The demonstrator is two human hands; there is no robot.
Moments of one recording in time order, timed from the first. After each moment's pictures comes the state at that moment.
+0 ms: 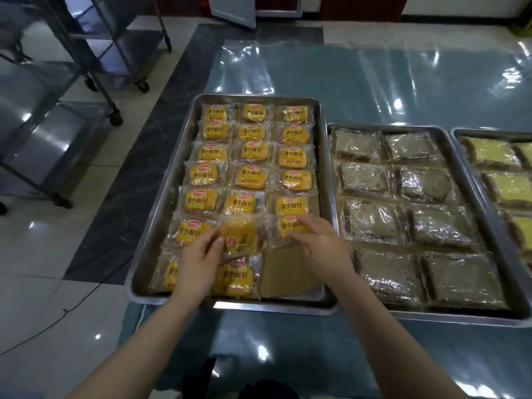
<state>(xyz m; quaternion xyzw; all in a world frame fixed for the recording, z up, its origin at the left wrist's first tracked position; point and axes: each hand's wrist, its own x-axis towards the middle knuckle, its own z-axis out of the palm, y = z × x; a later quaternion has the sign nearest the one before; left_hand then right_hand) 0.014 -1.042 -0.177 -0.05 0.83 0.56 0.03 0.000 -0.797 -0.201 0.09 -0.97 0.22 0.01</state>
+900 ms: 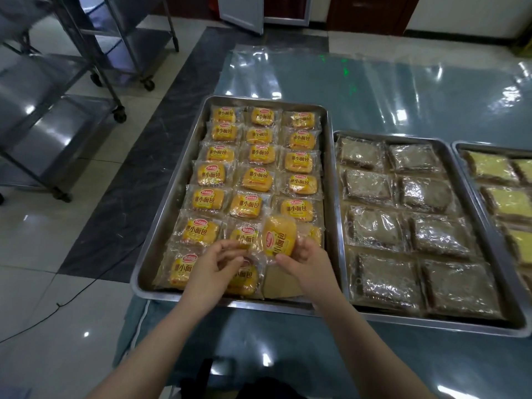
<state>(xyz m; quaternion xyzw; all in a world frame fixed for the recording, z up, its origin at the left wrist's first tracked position) 0.034 -1.040 -0.173 -0.05 0.79 0.60 0.13 0.035 -0.846 -0.180 -0.13 -0.71 0.68 -0.11</state>
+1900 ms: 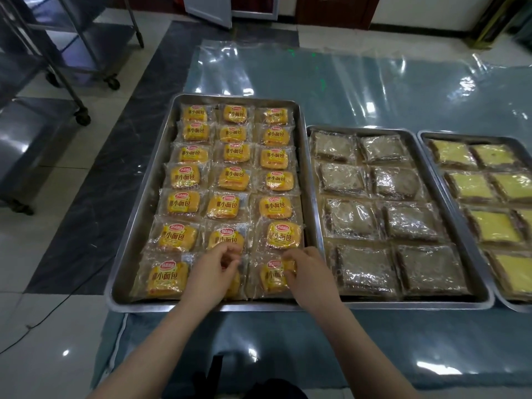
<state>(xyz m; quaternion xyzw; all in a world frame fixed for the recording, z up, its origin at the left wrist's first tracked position) 0.019 -1.014 -0.186 0.03 0.90 0.43 0.12 0.054 -0.820 -0.180 -0.10 -0.94 0.29 -0.12</state>
